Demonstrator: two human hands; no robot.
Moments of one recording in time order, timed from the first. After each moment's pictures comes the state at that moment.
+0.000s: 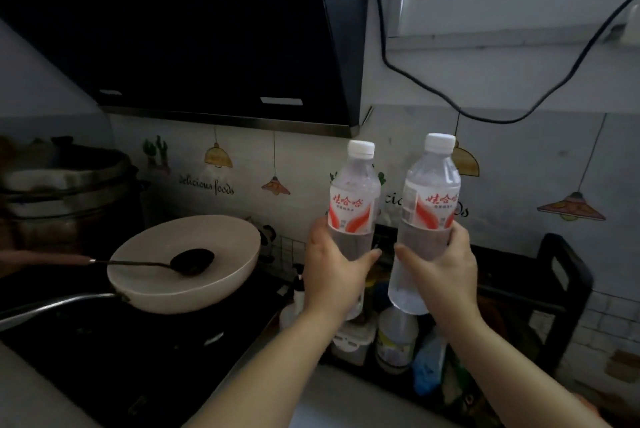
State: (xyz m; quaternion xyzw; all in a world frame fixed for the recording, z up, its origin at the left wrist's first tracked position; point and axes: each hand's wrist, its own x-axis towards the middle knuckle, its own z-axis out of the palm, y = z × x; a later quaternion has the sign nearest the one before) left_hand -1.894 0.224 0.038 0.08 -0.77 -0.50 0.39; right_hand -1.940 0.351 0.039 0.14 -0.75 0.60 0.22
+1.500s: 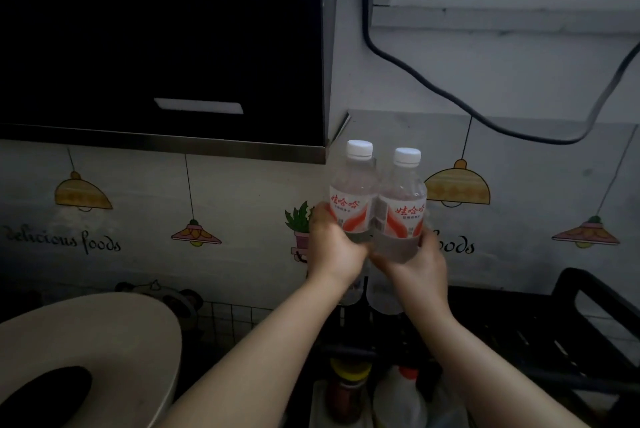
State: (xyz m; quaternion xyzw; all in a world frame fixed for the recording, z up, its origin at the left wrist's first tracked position) left_hand -2.128 0.154 0.064 -0.01 -0.79 -0.56 0.24; right_hand -2.116 0.270 0.041 0.03 -0.76 0.60 0.26
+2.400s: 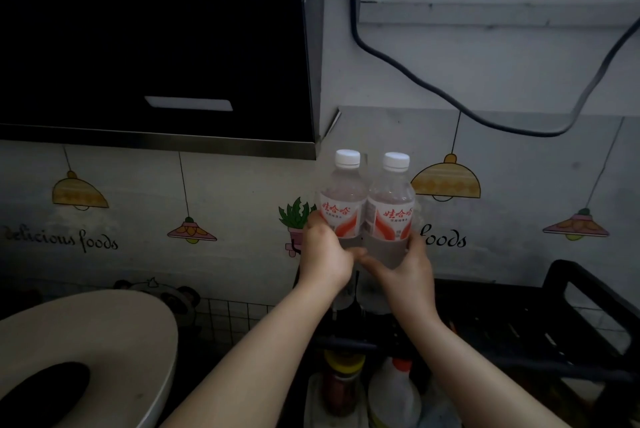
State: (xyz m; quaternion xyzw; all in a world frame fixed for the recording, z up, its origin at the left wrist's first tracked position) left_hand -2.115 0.159 0.061 0.03 -0.82 -0.54 0.18; right_hand -2.115 0.272 0.023 0.05 -0.77 0.58 0.26
